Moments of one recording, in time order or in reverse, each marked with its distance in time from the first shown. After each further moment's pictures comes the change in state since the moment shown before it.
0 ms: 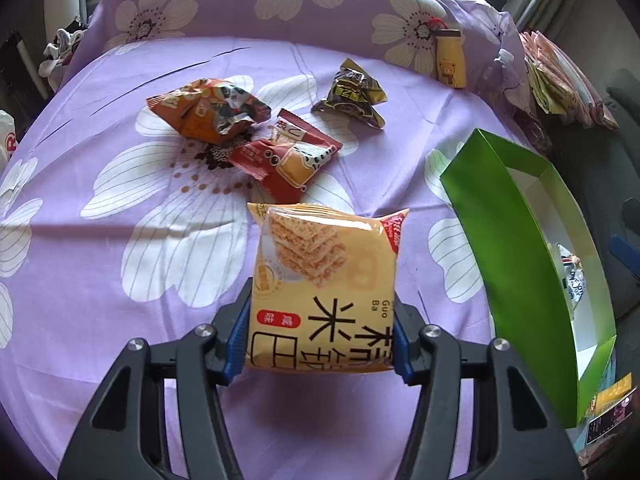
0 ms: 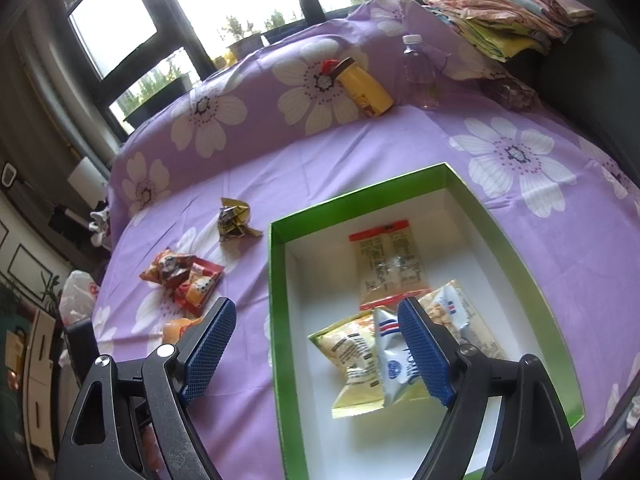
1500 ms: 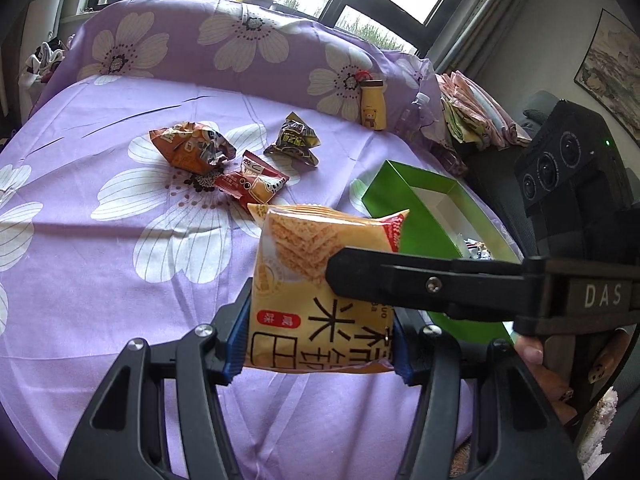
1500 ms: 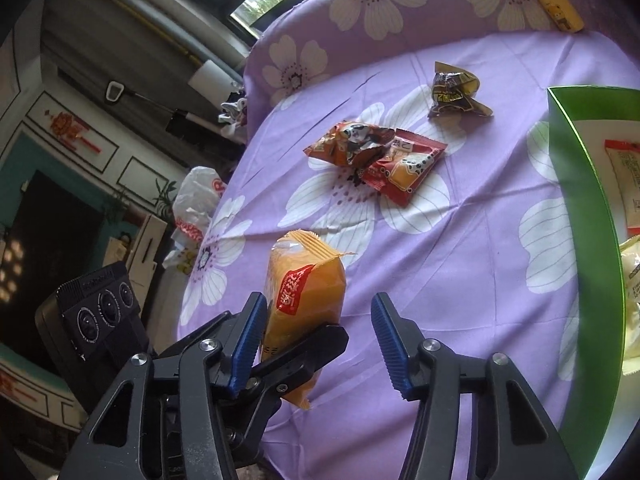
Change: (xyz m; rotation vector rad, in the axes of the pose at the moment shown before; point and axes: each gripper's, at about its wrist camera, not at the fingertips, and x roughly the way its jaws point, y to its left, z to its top) left arm -0.063 0.026 -0.034 0.062 -0.179 -0.284; right arm 0.065 0.123 -0.065 -0.140 0.305 0.485
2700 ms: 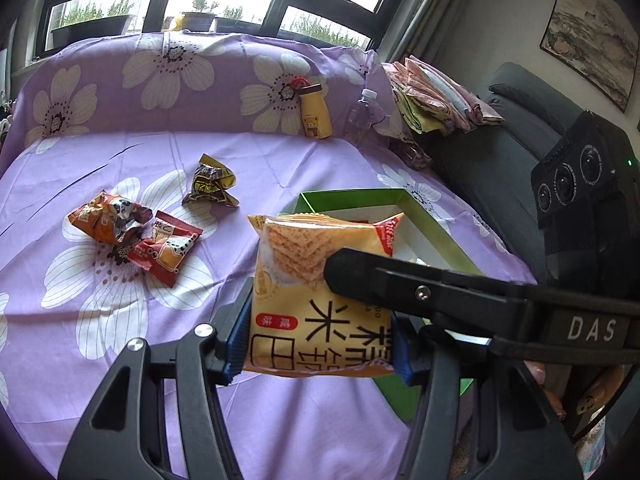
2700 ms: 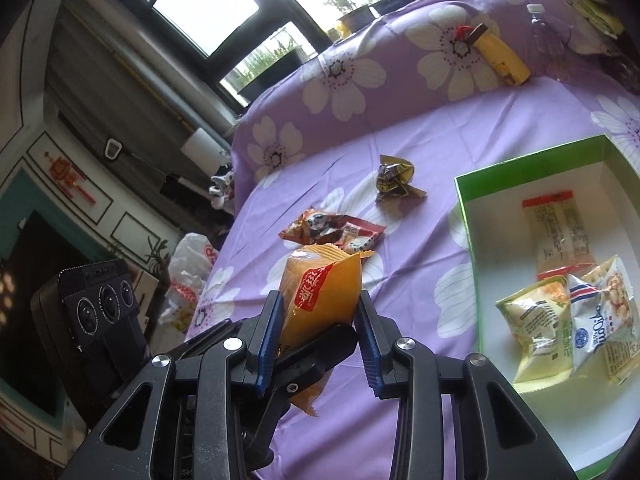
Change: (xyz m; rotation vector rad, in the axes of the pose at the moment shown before) left arm 0.025 -0.090 0.048 0.149 0.008 -0.053; right arm -0.090 -0.029 0.012 0.043 -0.244 -0.052
